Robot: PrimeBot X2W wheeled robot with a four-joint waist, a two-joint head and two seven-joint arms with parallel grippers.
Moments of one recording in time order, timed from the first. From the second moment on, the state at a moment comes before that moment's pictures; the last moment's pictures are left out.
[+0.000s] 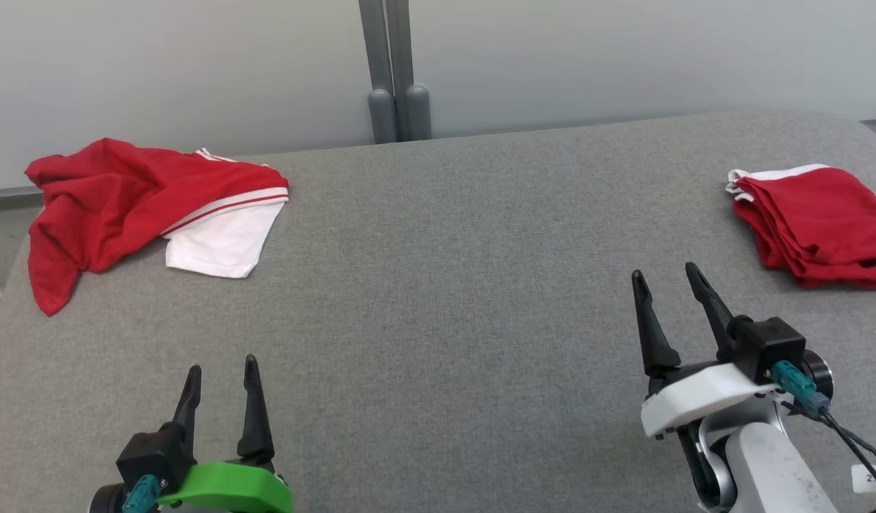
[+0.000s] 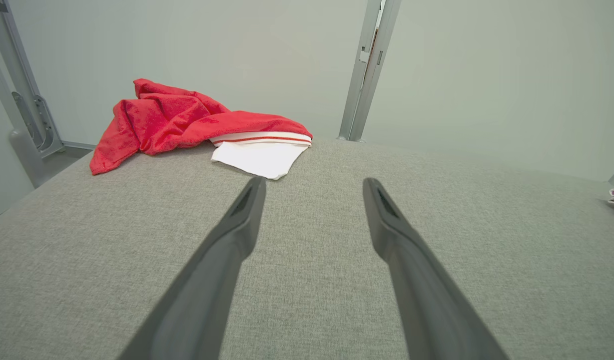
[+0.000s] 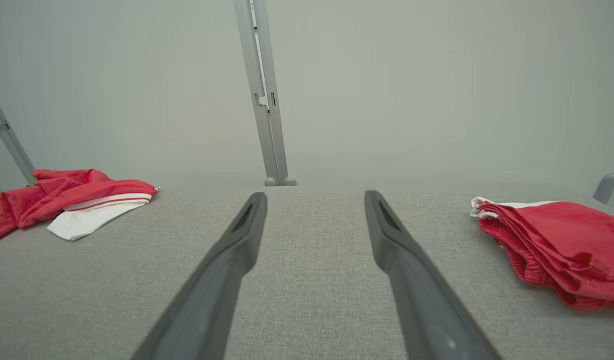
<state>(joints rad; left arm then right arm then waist) 0.00 0.06 -0.10 0.24 -0.31 0.03 -0.26 -0.19 -0.05 0.07 0.29 0.14 0.13 -0.26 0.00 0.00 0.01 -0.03</state>
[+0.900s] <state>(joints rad) 0.03 0.05 -0.11 0.22 -0.29 0.04 -0.26 -0.09 -0.05 0.08 0.26 0.18 0.13 -0.26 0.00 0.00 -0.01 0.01</state>
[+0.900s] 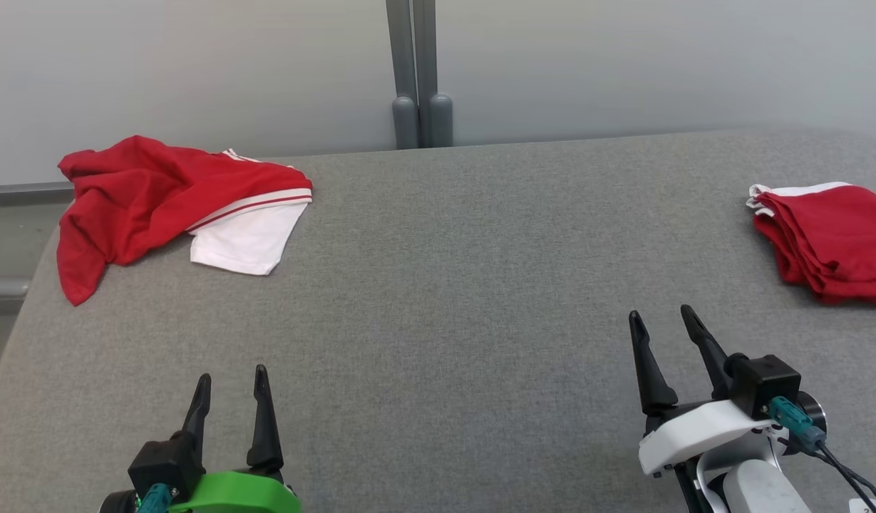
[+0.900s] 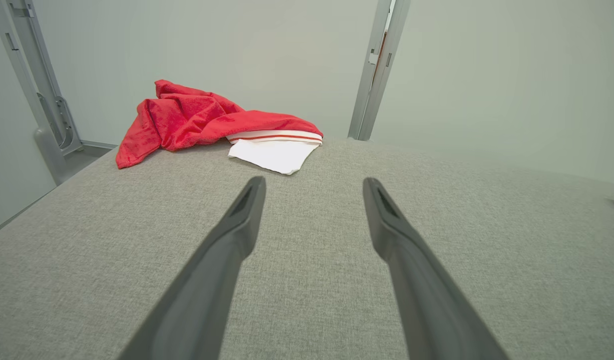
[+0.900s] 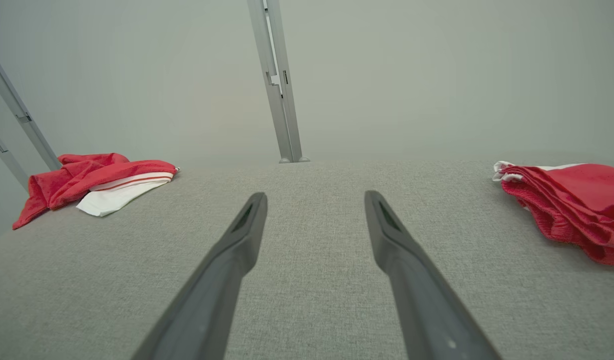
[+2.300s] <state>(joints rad) 0.06 0.05 -0.10 0.18 -0.28 0.03 -0.26 -0.11 -0.05 0.16 0.22 0.18 0.13 -0.26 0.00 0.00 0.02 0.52</state>
